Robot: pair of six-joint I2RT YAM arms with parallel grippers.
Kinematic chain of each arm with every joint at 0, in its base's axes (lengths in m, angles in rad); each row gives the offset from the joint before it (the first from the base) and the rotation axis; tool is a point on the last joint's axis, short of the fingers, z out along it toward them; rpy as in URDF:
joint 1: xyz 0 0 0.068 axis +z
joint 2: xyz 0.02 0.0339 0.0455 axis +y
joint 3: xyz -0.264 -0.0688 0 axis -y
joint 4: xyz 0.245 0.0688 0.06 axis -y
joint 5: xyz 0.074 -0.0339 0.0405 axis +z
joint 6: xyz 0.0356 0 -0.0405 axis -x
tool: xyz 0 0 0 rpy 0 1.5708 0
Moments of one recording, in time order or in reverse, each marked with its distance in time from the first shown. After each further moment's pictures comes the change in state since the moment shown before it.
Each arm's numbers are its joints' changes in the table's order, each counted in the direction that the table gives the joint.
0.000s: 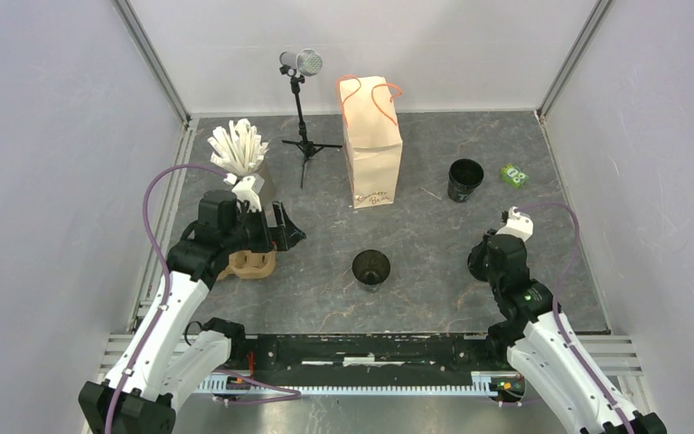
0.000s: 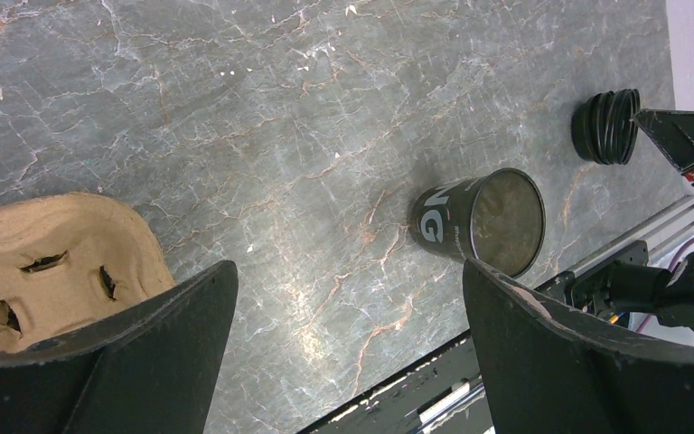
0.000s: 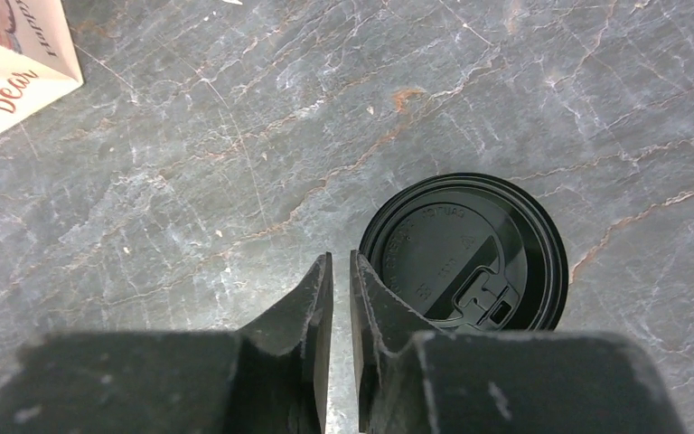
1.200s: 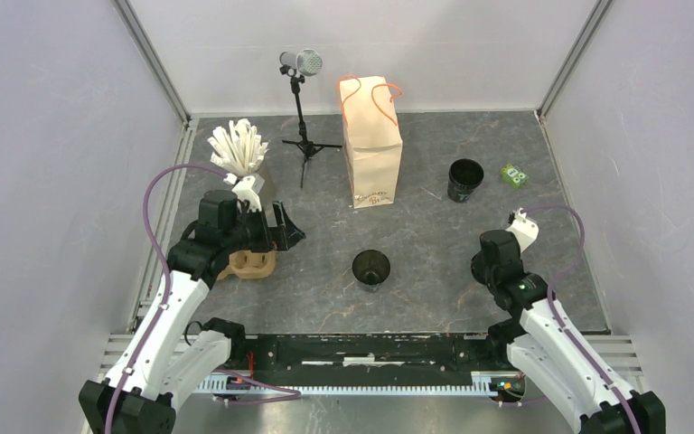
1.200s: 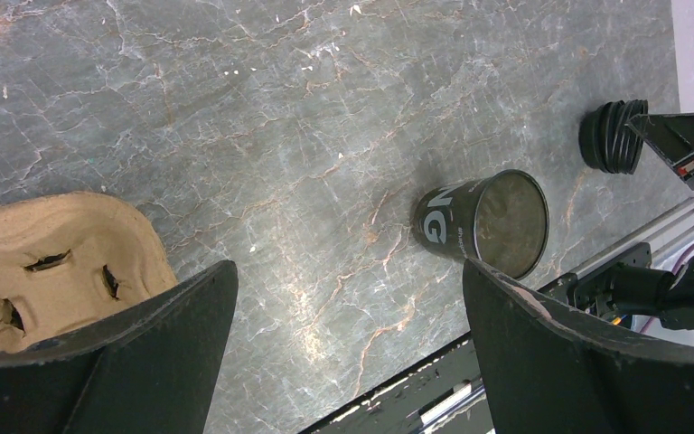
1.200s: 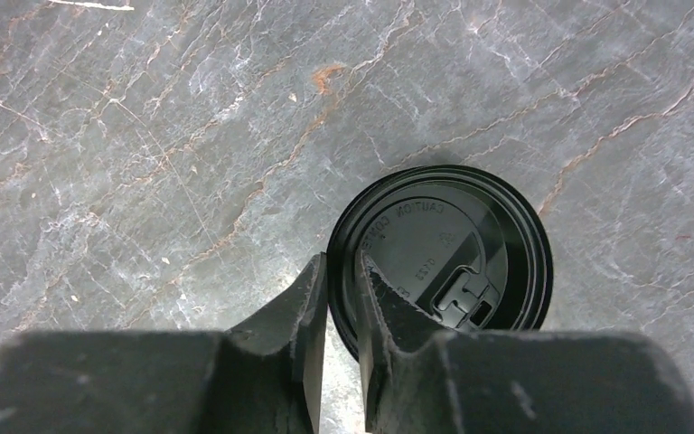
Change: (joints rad) left arm 0.000 0.004 0.000 0.000 0.007 0.000; right arm 0.000 0.125 0.027 -0.061 -0.128 -0.168
